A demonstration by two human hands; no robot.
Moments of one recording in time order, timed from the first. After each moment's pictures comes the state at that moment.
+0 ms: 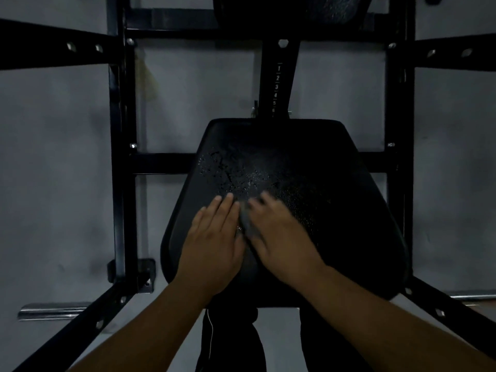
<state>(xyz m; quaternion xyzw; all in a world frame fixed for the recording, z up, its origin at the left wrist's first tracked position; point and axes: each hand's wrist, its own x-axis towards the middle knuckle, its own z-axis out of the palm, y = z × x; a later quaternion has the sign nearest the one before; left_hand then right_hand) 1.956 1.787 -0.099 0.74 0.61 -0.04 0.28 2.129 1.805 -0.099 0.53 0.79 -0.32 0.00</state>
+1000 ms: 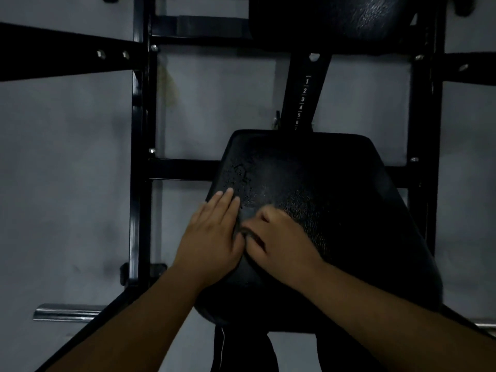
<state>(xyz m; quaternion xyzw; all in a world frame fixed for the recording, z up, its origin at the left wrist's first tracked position) 1.908 1.823 -0.114 0.73 0.61 -0.07 0.31 2.084 1.840 -0.090 0.47 0.79 -0.39 -0.04</state>
